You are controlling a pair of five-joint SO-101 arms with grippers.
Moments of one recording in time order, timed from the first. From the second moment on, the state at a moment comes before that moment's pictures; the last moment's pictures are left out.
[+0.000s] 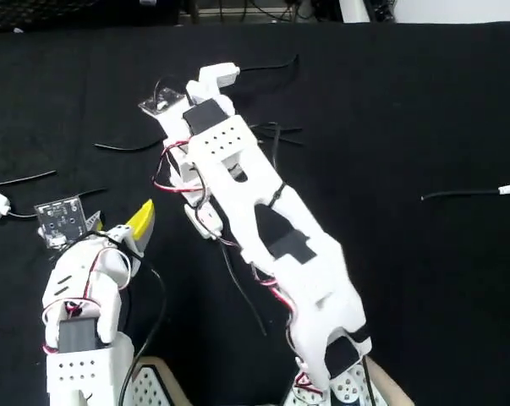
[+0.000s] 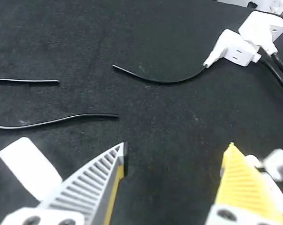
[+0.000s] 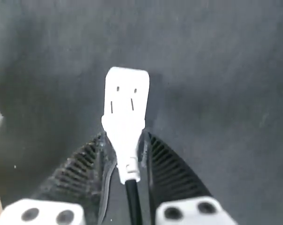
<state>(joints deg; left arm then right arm) -10.7 -101.8 97.2 42.4 7.3 -34.0 36.9 -37.7 98.7 7.3</state>
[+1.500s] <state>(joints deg) 0.4 -102.4 97.2 38.9 7.3 -44.0 5.6 -19.3 99.9 15.8</state>
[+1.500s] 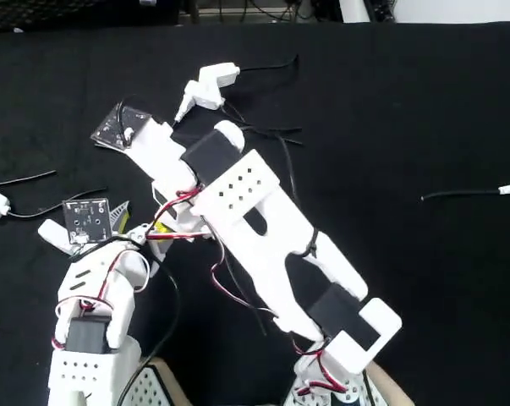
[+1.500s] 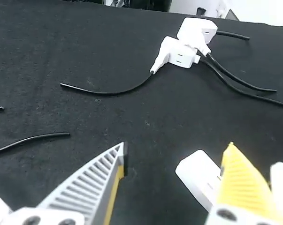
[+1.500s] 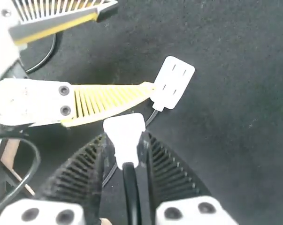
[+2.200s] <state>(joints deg) -9.9 -102.3 97.2 41.8 7.1 -36.1 21.8 -26.9 96.4 12.4</state>
